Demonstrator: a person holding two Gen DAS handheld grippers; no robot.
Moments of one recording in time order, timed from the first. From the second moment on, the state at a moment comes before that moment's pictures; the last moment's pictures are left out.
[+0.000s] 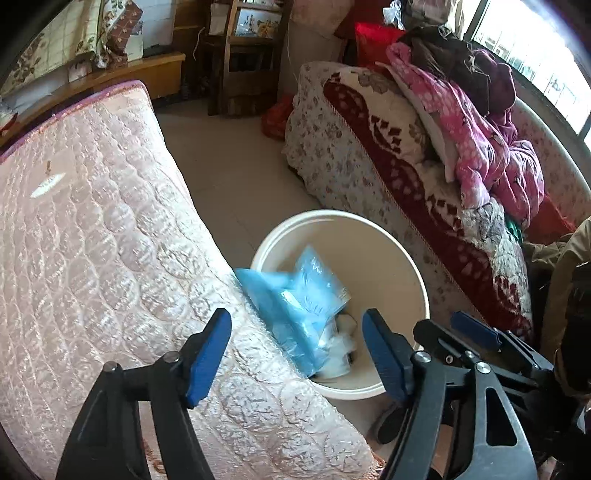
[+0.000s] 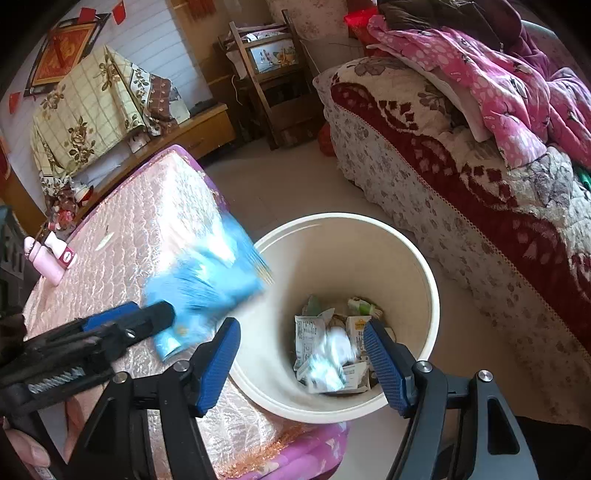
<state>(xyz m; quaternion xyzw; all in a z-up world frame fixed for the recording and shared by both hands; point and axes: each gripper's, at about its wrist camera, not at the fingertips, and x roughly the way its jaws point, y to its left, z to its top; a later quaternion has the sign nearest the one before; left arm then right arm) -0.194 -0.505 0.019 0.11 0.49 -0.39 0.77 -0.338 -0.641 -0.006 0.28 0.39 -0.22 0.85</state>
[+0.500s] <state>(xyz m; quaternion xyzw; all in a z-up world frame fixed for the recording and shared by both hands) -0.207 -0.462 0.055 0.11 0.43 -0.36 0.82 -0.343 -0.619 0.003 0.27 0.38 -0.22 0.85</state>
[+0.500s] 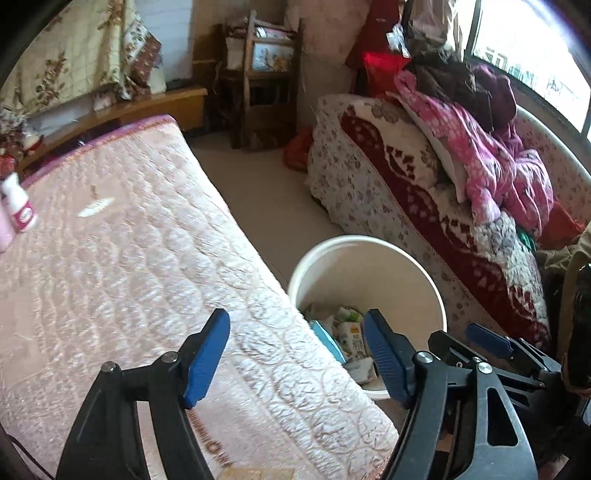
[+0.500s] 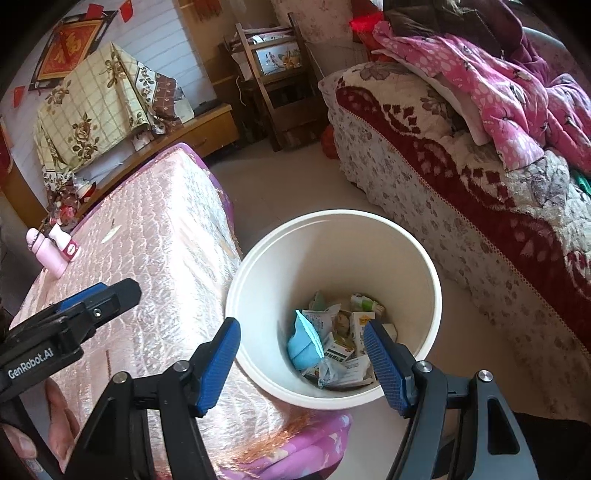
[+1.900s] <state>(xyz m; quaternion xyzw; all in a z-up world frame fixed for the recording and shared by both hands) -0.248 -0.334 0.161 0.05 0.24 -0.33 0.91 -0.367 -0.506 0.144 0.14 0.22 -0.26 0.93</state>
